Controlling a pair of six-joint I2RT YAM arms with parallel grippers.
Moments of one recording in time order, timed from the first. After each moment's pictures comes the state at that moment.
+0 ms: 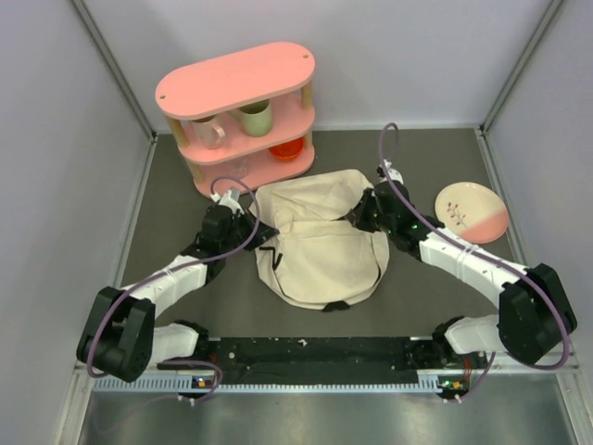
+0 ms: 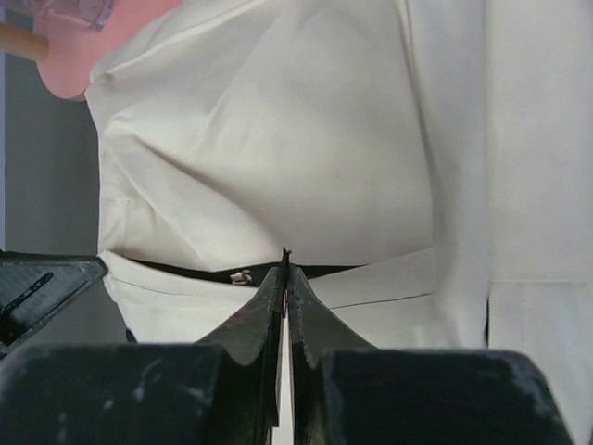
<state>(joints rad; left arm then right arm) -0.35 1.24 0.51 0.25 0.29 -0.85 0.58 1.33 0.84 -0.08 0.05 0.71</state>
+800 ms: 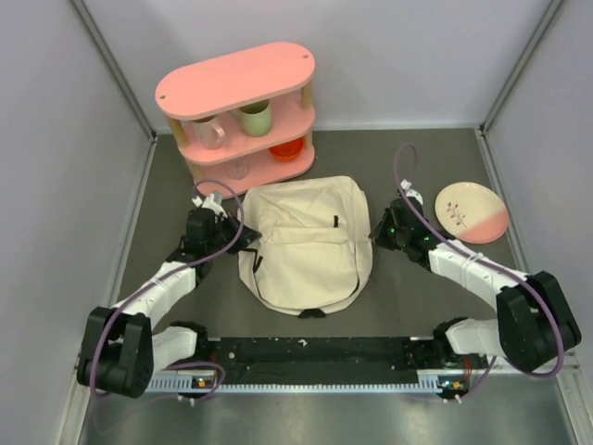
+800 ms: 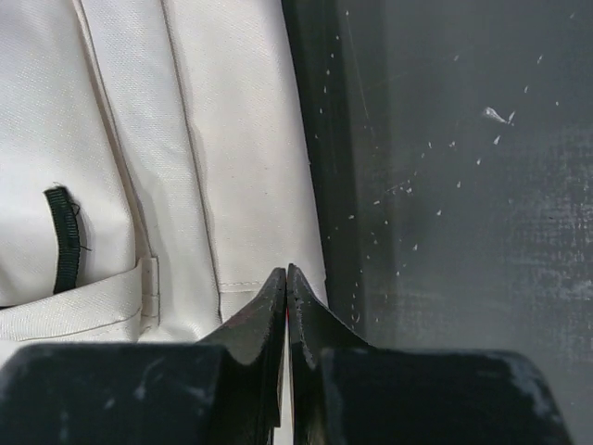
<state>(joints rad) -0.21 1.14 0.48 0.12 0.32 -0.77 0.44 1.27 0.65 -0.10 0.05 0.71</state>
